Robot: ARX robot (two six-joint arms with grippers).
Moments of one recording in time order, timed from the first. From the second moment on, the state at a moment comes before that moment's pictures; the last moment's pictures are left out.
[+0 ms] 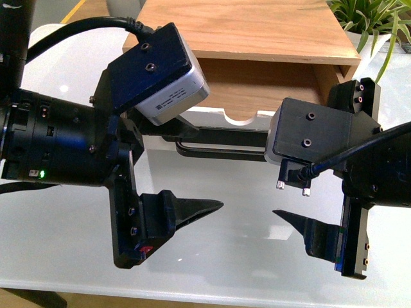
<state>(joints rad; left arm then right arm) -0.37 1.81 0.67 0.46 0.73 0.64 0.36 1.70 0.61 0.28 -0.27 -1.05</state>
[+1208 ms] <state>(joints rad) -0.44 2.01 0.87 0.37 0.69 0.65 0.36 1.82 0.72 0.24 -0.28 -1.10</state>
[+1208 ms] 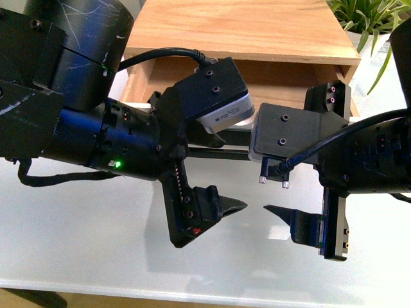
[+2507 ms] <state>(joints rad) -0.45 2.20 1.18 0.27 0.64 0.65 0.30 2.02 0.93 0.28 -0.23 -1.09</state>
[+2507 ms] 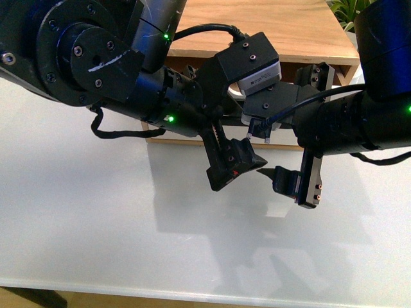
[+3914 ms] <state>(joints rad) -0.32 1.94 1.00 0.47 0.65 0.47 0.21 1.79 0.82 0.37 -0.27 -0.97</state>
